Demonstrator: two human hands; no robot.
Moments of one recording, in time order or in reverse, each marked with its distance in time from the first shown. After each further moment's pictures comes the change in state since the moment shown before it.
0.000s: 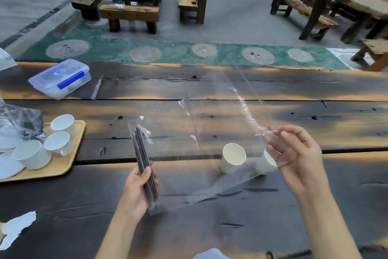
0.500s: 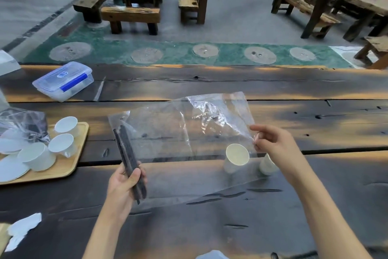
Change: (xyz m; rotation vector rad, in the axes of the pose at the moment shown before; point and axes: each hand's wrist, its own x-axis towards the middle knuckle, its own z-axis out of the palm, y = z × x) left_hand -0.005 0.035 -0.026 0.284 -0.072 0.260; right_hand 0.034 0.022 0.005 -0.805 -0.159 0.005
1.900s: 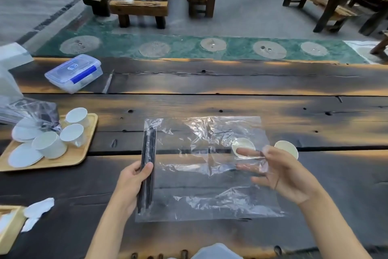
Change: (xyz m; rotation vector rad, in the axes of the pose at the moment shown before) left_hand -0.010 -0.005 0.000 0.276 0.083 -0.220; right_hand -0.034 0.039 -0.005 0.871 -0.586 0.370
